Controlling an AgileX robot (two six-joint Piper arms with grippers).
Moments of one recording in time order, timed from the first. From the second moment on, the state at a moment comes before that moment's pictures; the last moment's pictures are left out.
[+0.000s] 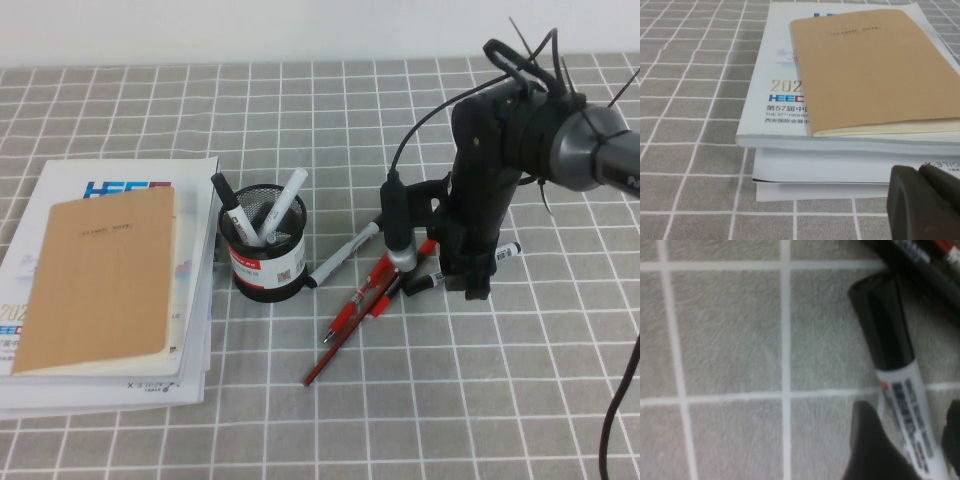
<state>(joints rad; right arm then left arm) 0.48 2.14 -1.70 -0.06 1.04 -1.07 -0.08 -0.01 0.03 0.01 0.38 -0.01</state>
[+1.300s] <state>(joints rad) 0.53 1.63 -0.93 0.53 -0.22 -0.37 -0.08 -0.01 0.03 0.01 0.38 -0.01</state>
